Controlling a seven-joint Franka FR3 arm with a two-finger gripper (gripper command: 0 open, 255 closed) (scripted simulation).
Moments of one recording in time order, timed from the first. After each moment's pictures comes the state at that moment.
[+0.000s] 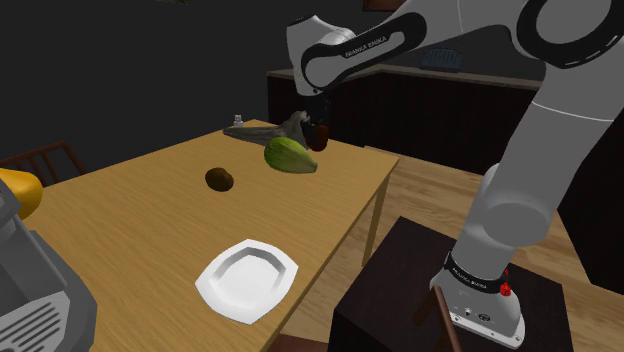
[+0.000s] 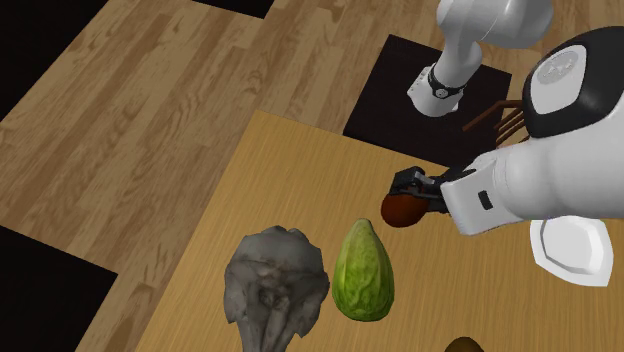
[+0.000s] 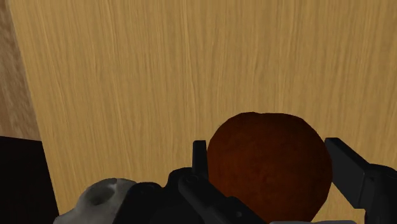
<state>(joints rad) 0.06 -0.07 0.00 -2.04 -0.34 1.90 0.12</state>
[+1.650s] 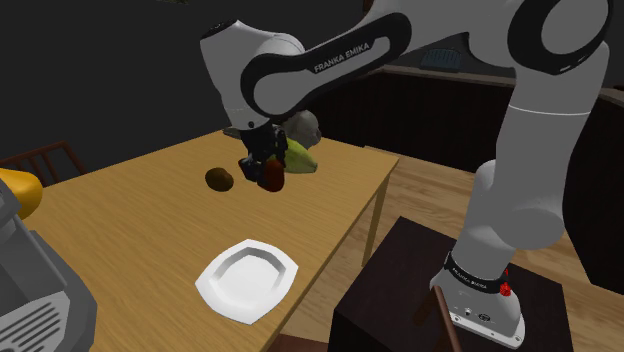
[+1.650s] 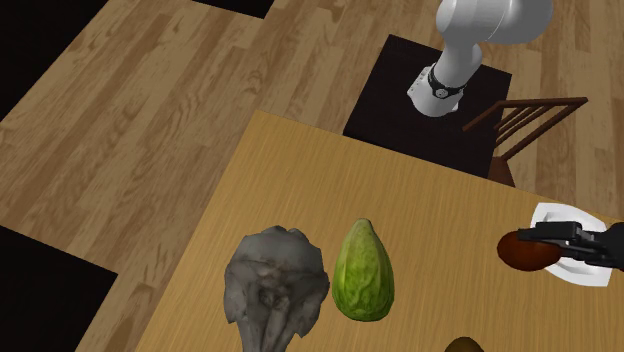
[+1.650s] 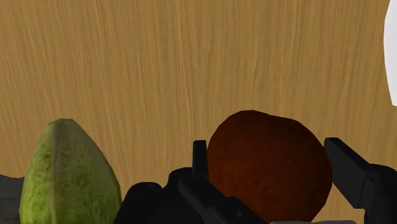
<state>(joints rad) 0.29 0.10 0.24 -1.88 -0.30 1.78 0.56</state>
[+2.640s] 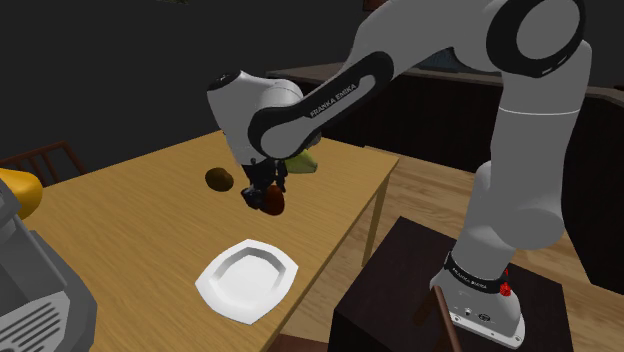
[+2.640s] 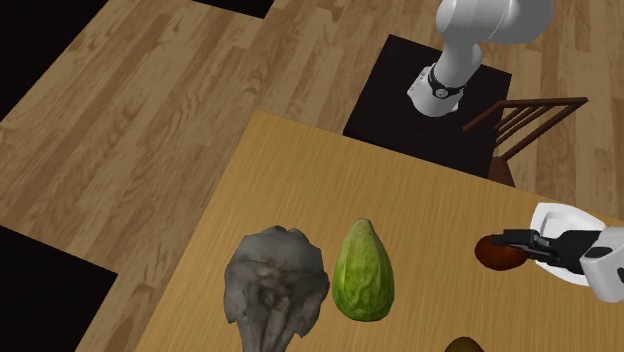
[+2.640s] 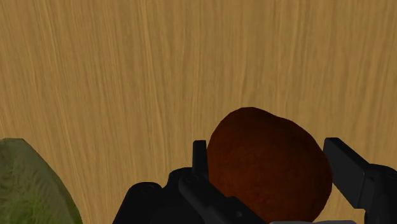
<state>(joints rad) 0.29 0.18 0.24 -1.99 -0.33 1.95 0.62</state>
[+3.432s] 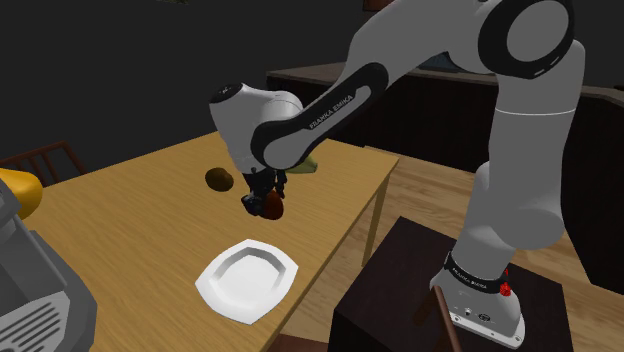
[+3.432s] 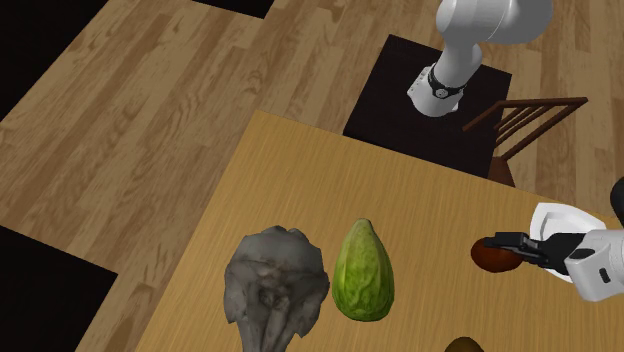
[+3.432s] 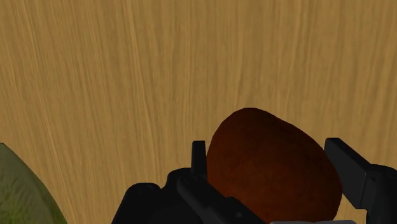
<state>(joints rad) 0.29 0.21 0.23 -2.02 -0.35 2.01 0.64</state>
